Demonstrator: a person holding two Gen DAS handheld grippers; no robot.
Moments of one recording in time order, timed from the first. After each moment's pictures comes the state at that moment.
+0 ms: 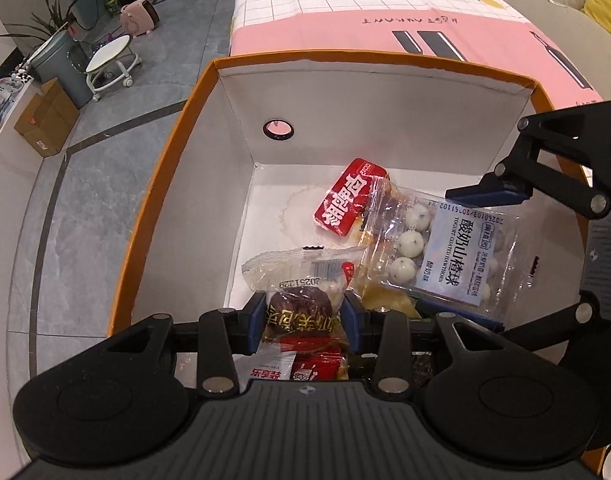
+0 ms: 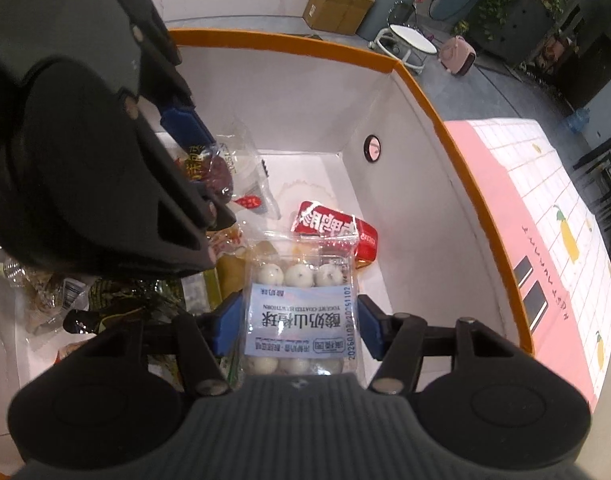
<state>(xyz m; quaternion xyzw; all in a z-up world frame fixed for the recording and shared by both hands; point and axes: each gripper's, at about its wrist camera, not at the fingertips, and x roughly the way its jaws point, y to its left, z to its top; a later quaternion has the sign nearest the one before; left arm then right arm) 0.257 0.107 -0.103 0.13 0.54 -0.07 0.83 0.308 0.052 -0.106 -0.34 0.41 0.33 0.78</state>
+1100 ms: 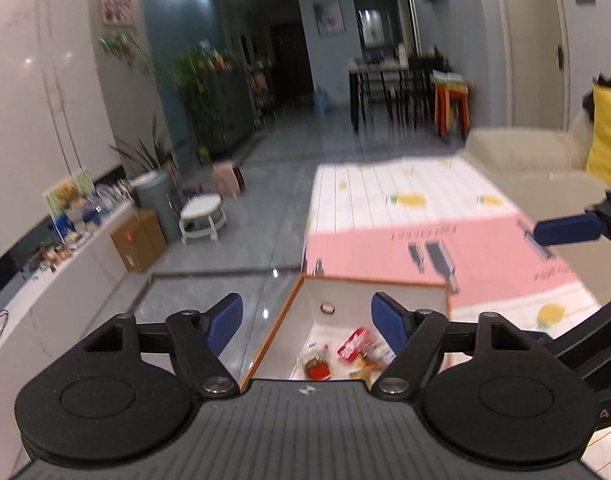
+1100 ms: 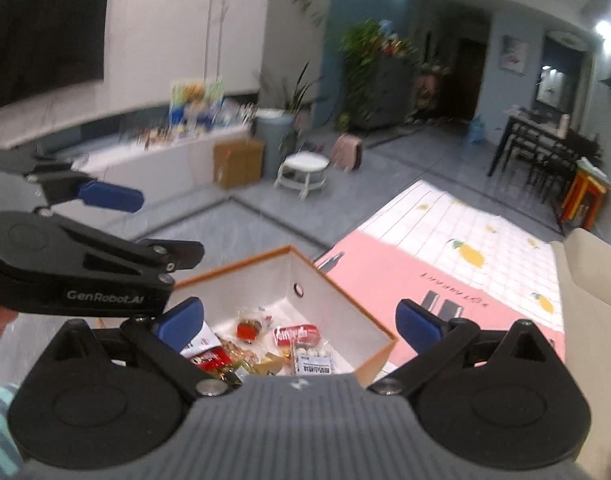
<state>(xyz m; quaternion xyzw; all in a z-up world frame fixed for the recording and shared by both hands) 0.100 0.085 0.072 0.09 0.26 0.00 0.96 0.170 -0.036 0.081 -0.10 0.26 0.24 0.93</state>
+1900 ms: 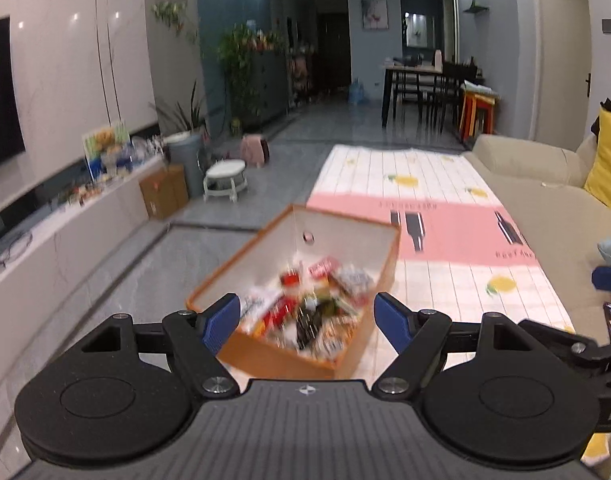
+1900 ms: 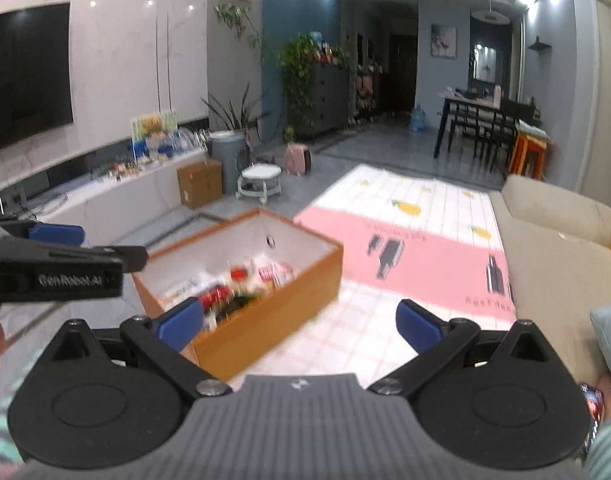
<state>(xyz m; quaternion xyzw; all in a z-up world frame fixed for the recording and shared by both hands) -0.017 0.047 0.067 0.02 0.30 0.05 0.95 -0.006 -0.119 0.082 -0.03 0.27 0.17 0.95</state>
